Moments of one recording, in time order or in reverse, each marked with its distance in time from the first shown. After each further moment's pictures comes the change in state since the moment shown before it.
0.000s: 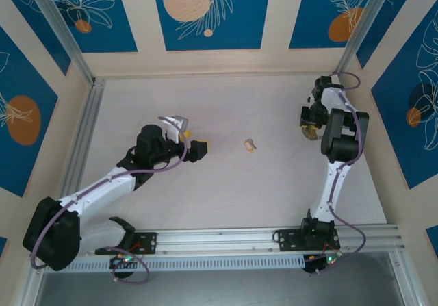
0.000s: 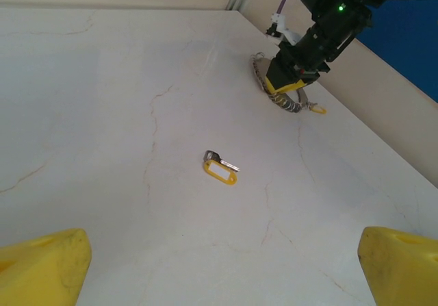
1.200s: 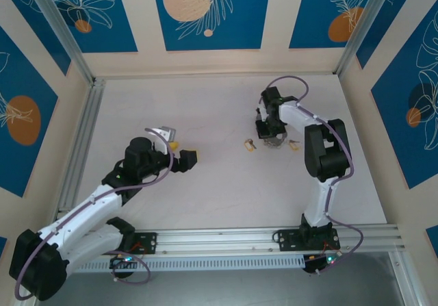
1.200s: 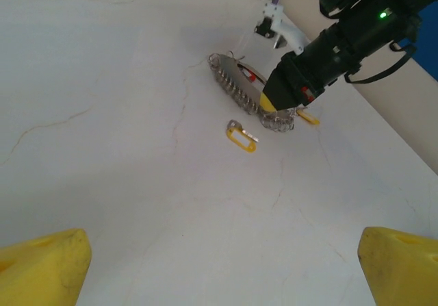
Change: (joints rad) left arm 0.000 -0.261 -0.100 -0.226 -0.107 -0.058; right arm 0.452 -0.275 -0.339 0.167 -0.021 0.011
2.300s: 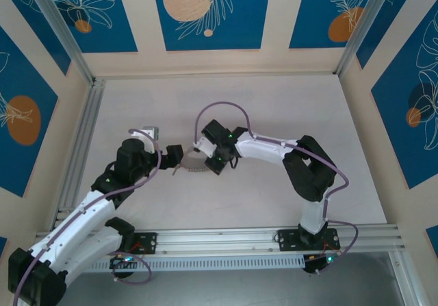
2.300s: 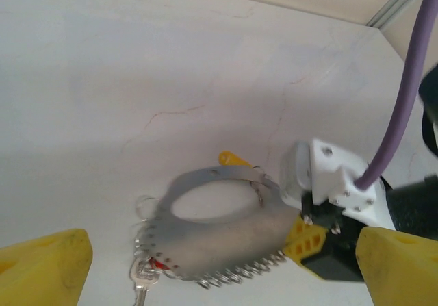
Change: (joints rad) left arm 0.057 -0.096 0.040 -0.220 -0.237 -0.052; right arm 0.548 -0.093 -0.181 0.203 -0.123 -0.189
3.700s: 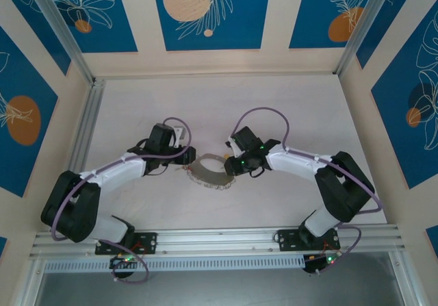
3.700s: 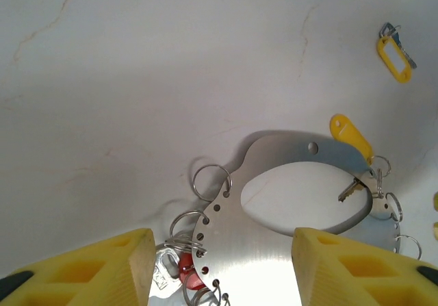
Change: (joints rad) left arm -0.003 0.587 0.154 0.060 0.191 0.048; right arm -0.126 -0.283 -0.344 0.166 -0.016 0.498
